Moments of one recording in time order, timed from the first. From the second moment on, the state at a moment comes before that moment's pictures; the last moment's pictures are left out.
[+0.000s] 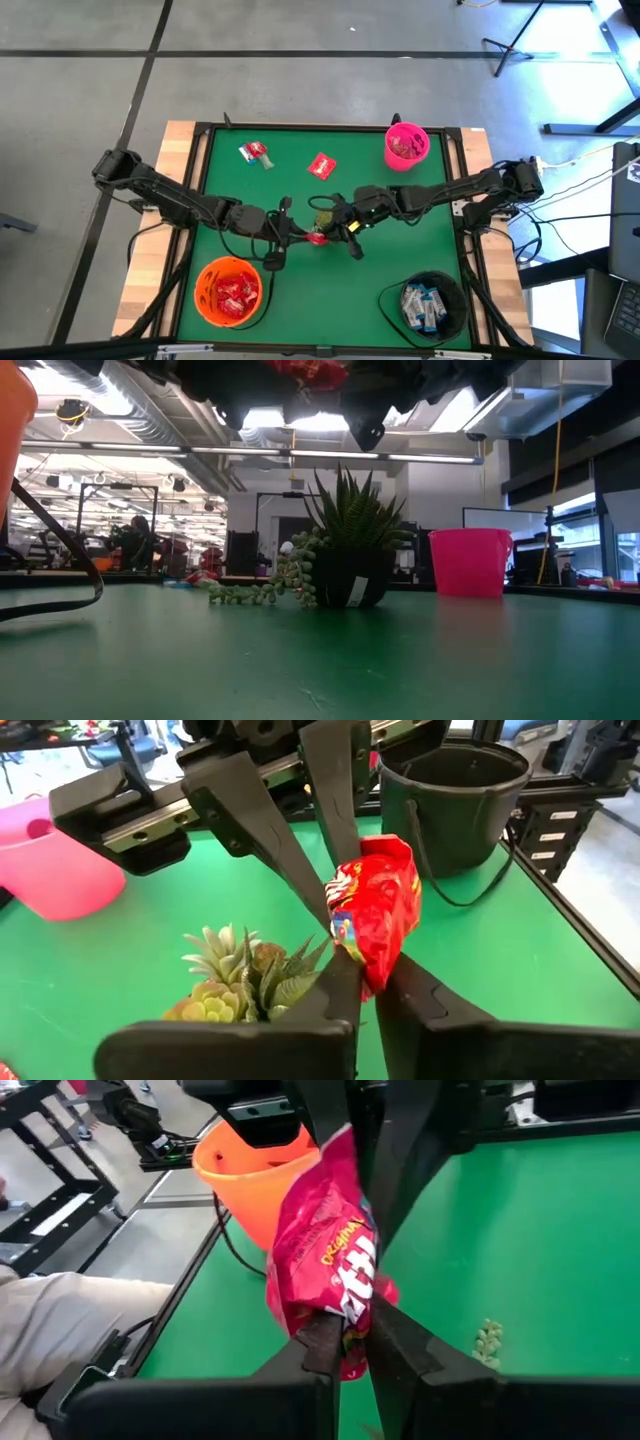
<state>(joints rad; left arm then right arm) -0.29 1.36 0.73 0.28 -0.22 -0.05 0.10 1.59 1.02 0.16 -0.27 0.14</state>
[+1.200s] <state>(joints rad) -0.78 0.98 1.00 -0.90 -0.24 -1.05 0.10 1.43 1.02 -0.05 0.23 0.03</state>
